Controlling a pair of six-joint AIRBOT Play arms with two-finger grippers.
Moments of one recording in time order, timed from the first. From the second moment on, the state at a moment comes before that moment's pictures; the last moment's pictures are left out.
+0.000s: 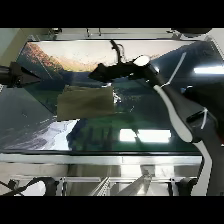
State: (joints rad) left arm 0.36 -1.29 1.46 0.72 -1.56 -1.19; right arm 0.38 -2.10 2.05 -0.37 1.14 1.23
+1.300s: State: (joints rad) left arm 0.26 -1.25 1.46 0.72 -1.58 -1.19; right arm 0.38 -2.15 2.00 -0.53 1.09 1.42
